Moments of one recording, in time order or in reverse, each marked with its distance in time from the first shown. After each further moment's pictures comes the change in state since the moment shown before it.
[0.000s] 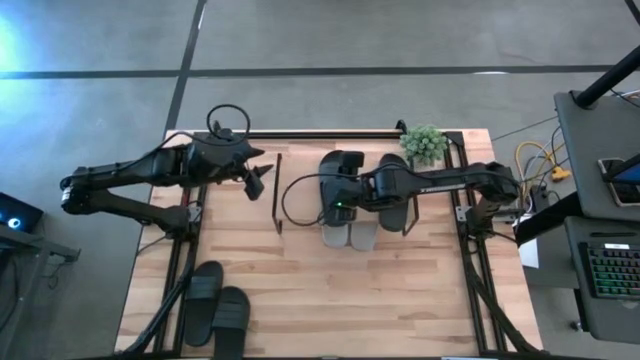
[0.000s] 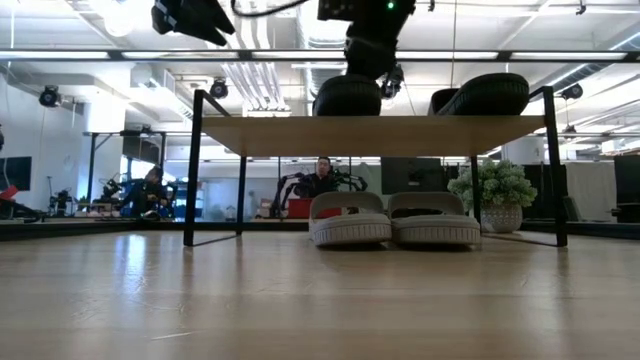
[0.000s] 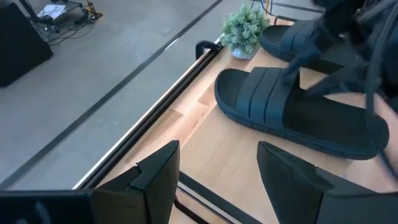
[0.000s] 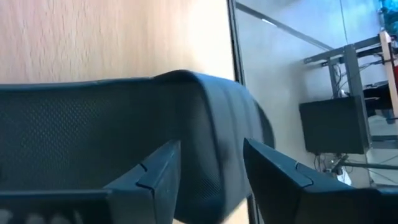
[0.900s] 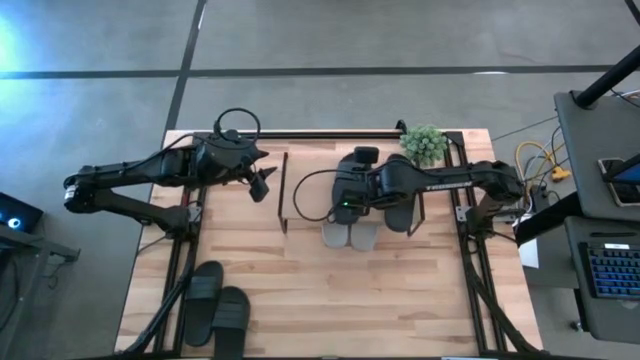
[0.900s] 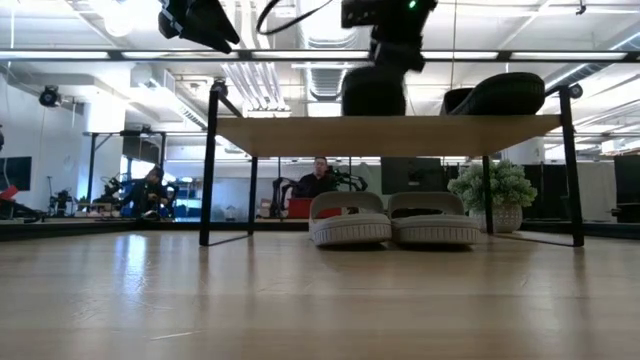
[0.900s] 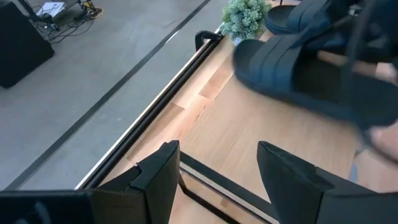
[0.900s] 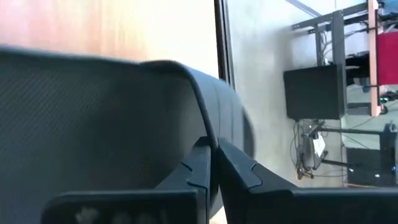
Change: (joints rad) left arm 0.000 0.043 0.000 0.001 -0.002 0.027; right arm -0.002 -0.035 0.008 -0.217 0.080 0.089
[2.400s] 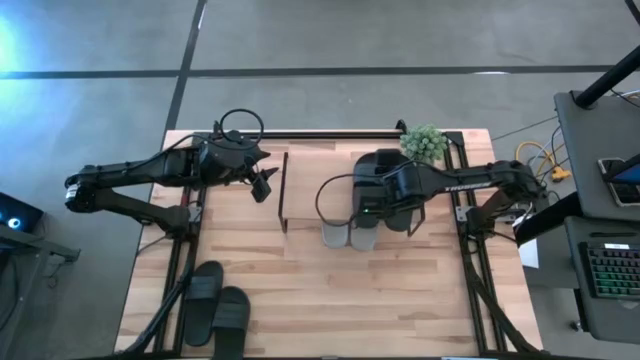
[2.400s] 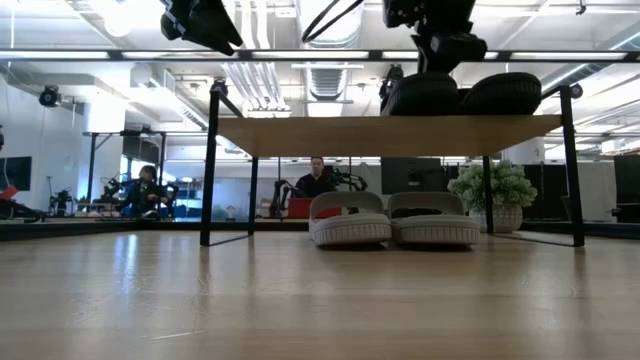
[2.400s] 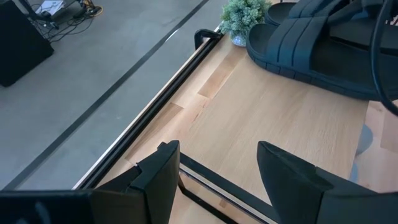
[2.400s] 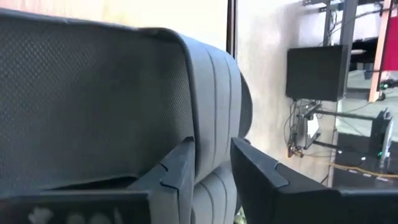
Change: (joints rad) left arm 0.000 0.018 0.000 0.009 0.000 -0.005; right arm 0.037 -0.120 -0.088 -0.242 0.002 0.095
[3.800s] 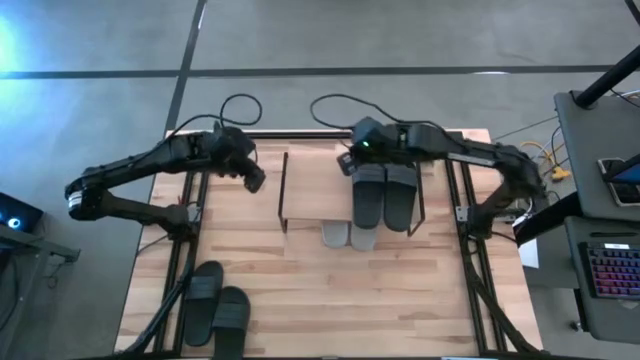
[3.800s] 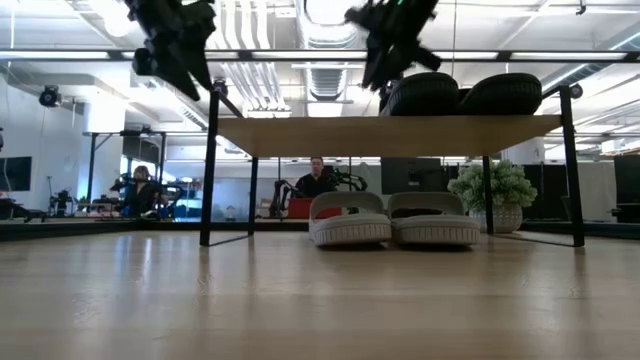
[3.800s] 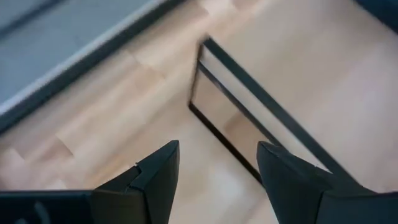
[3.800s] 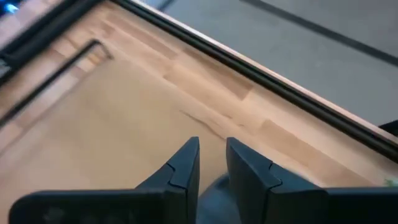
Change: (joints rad) left arm 0.239 0.029 0.000 -0.281 0.249 -0.237; right arm -0.309 -0.033 0.056 0.439 -0.368 0.583
